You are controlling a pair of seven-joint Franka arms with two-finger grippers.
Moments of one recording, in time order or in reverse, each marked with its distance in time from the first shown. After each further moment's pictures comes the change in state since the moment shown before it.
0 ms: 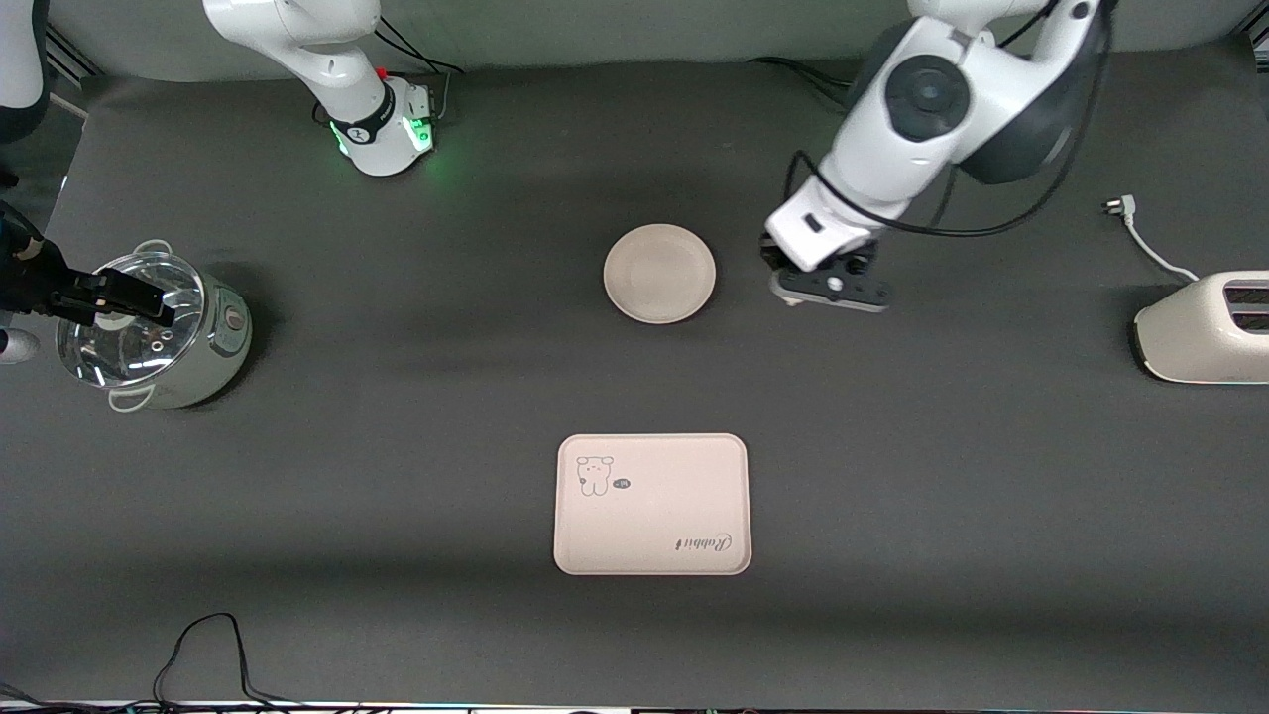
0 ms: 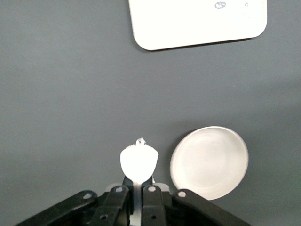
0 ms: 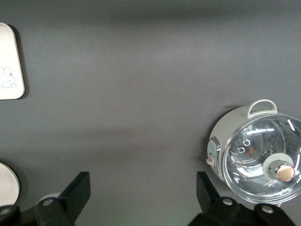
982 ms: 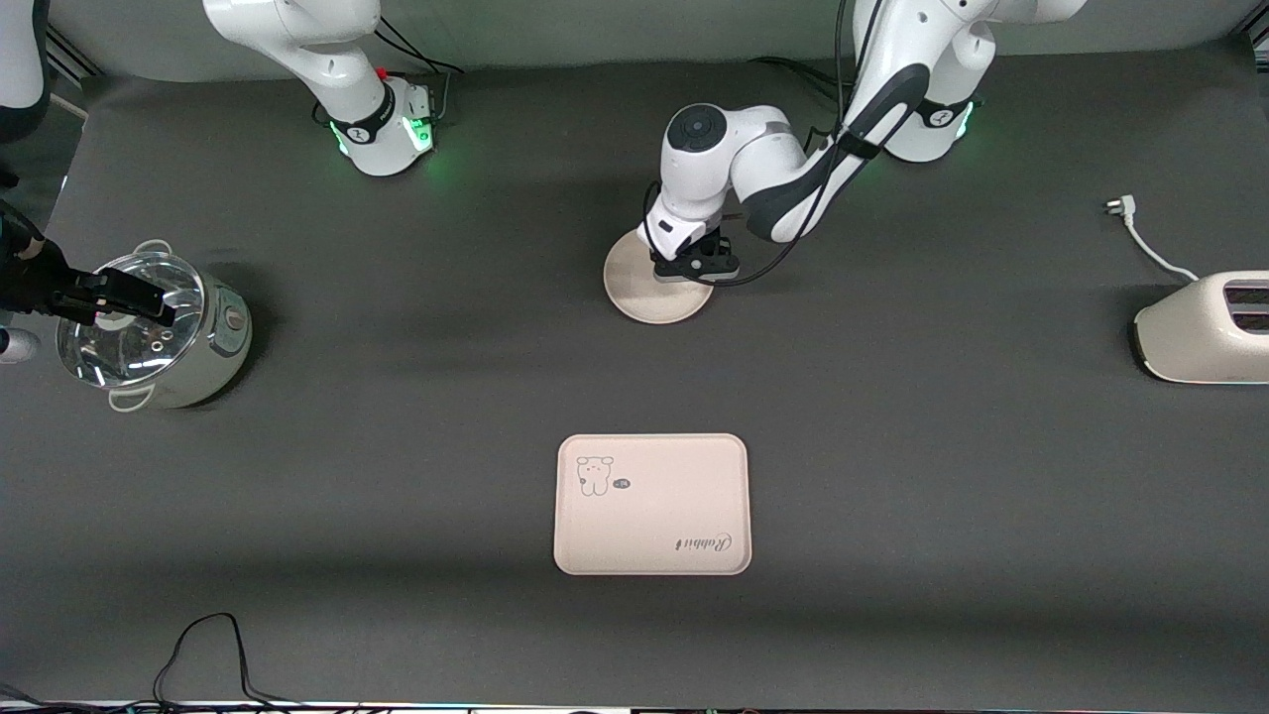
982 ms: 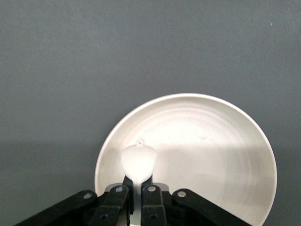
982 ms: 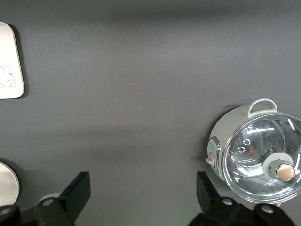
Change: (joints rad) left arm -0.324 0.401 0.006 -0.171 0.618 0.405 -0.888; right arm 0.000 -0.001 0.000 -0.003 0.000 -0.001 0.000
